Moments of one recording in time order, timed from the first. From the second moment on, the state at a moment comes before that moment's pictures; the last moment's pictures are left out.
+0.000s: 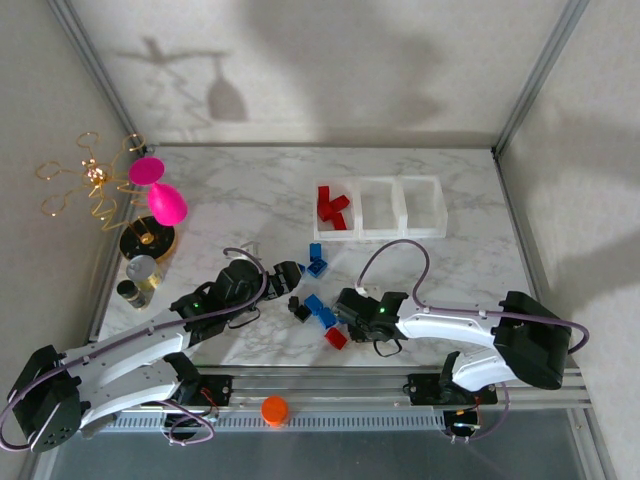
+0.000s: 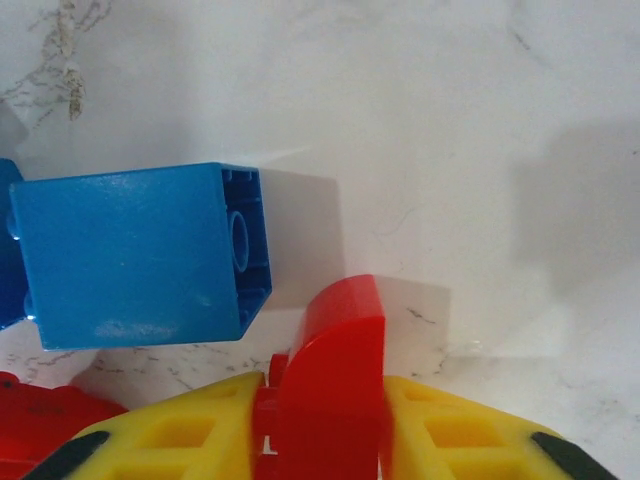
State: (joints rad) left arm -0.77 0.96 0.49 -0.10 -0.16 -0.97; right arm 1.14 1.37 0.67 -0.64 0.22 0.97
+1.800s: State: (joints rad) left arm -0.66 1.13 0.68 -0.04 -0.20 -0.88; right arm 0.63 2.05 1.57 -0.39 0.32 0.35
